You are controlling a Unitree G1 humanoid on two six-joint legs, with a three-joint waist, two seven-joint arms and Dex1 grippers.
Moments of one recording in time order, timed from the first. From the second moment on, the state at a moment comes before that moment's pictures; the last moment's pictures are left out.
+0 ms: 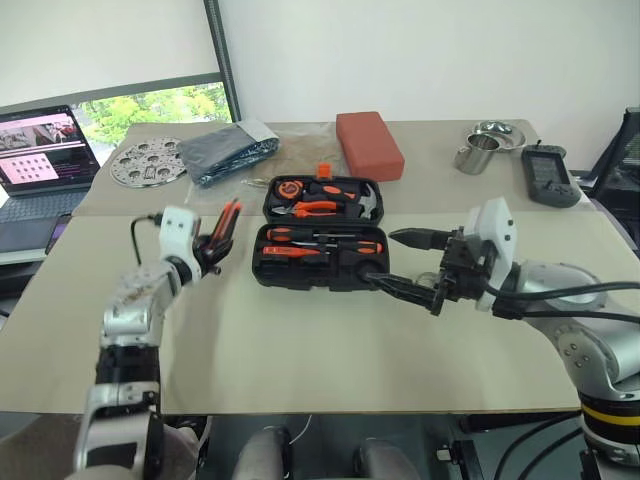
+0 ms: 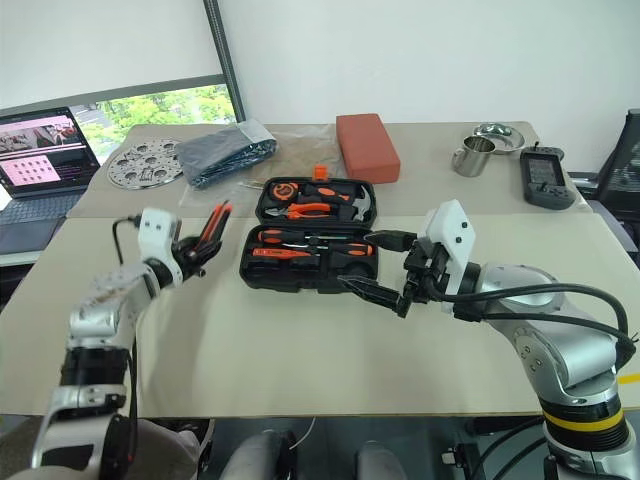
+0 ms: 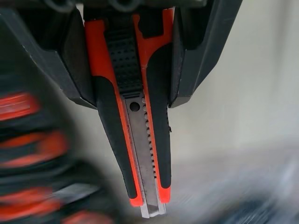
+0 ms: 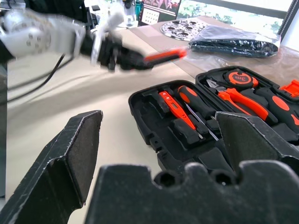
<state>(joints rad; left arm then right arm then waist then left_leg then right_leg) -0.61 0.56 0.09 0.26 -0.22 0.35 -0.82 -0.33 -0.74 -0.09 -0.51 0.69 0.69 0.77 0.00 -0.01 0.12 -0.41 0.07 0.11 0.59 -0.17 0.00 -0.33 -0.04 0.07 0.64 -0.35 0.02</state>
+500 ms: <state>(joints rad) -0.95 0.53 -0.29 0.86 0.04 -0.31 -1.37 -0.22 -0.74 -0.17 -0.56 0.68 0.68 0.74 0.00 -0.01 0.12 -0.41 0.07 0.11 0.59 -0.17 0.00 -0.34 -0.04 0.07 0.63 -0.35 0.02</state>
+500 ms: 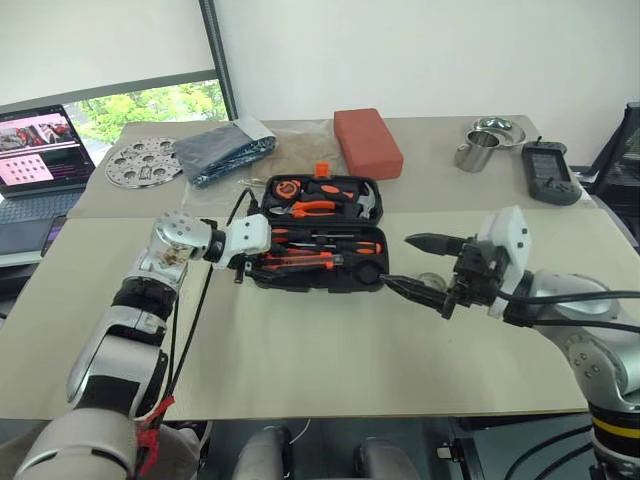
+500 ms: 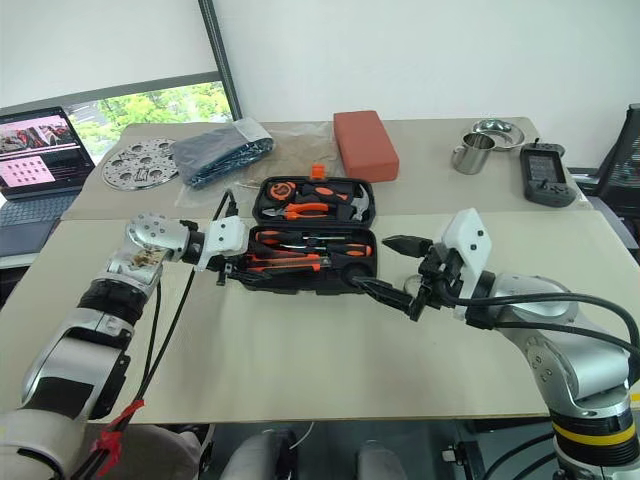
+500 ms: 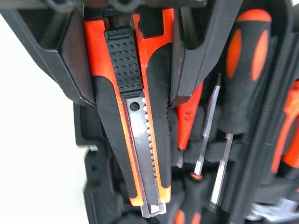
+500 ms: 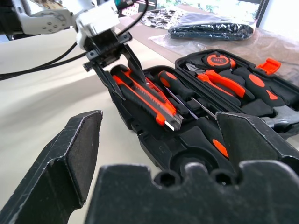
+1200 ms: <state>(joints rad) -1.10 0.45 -0.33 1.11 0.19 -0.45 -1.36 -0.17 -0.74 -0.19 -0.59 0.68 0.68 0.71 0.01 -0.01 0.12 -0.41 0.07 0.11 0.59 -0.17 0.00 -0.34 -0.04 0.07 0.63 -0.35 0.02</state>
